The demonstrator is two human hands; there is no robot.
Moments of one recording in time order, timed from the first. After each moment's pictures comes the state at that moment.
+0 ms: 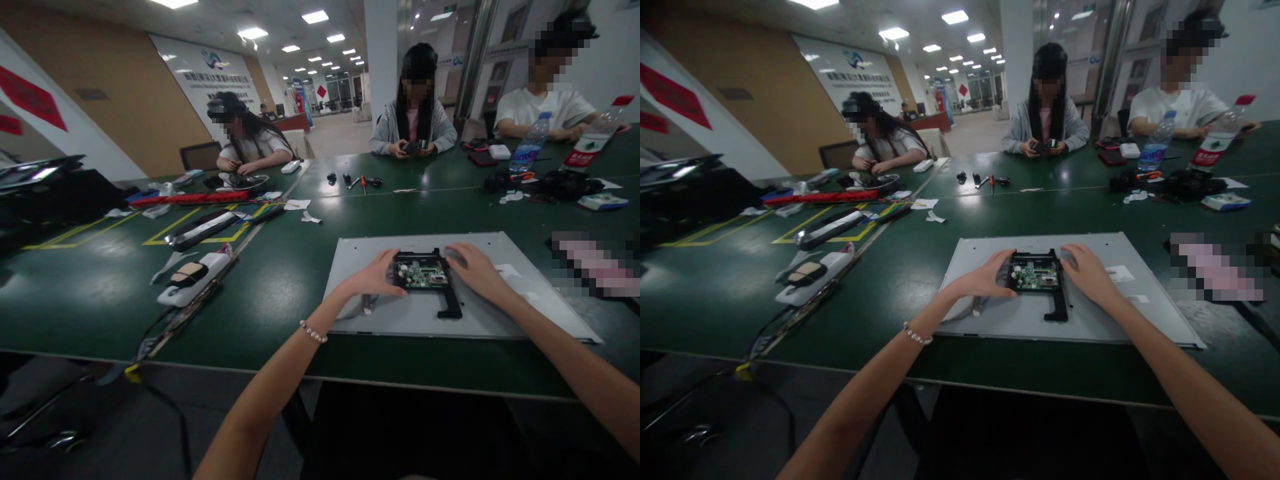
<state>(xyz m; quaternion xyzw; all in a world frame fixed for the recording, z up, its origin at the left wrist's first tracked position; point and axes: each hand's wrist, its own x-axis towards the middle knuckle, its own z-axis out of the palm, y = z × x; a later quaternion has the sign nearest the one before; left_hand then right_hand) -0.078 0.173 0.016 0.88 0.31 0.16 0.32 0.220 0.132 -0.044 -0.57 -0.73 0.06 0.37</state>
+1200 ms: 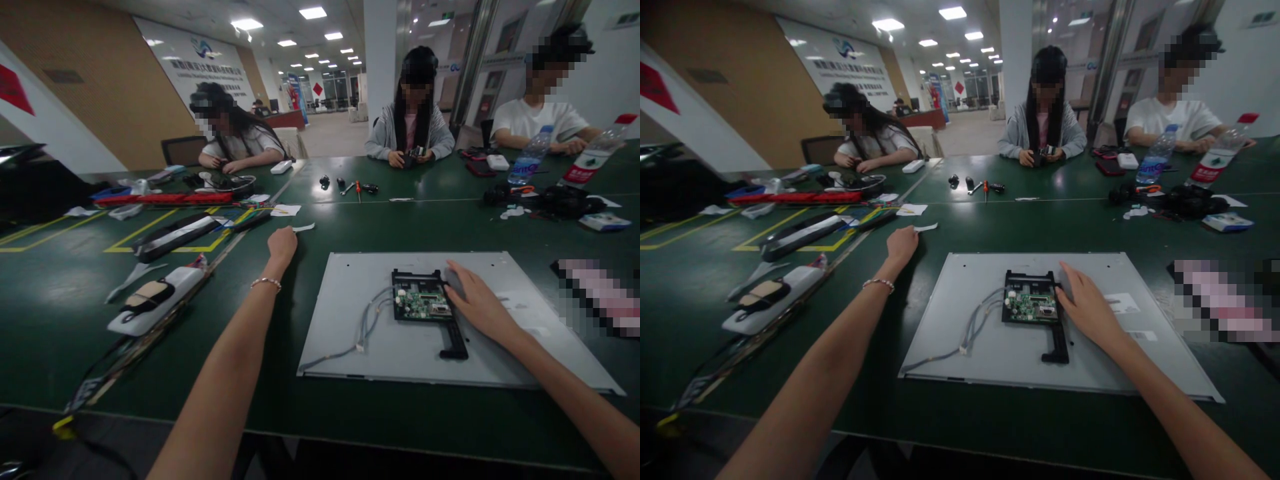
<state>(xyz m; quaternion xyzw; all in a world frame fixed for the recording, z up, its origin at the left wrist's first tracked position) -0.241 0.365 0.017 0.66 0.73 0.06 -0.13 0.205 0.123 -0.043 -0.61 -0.73 0.06 0.30</state>
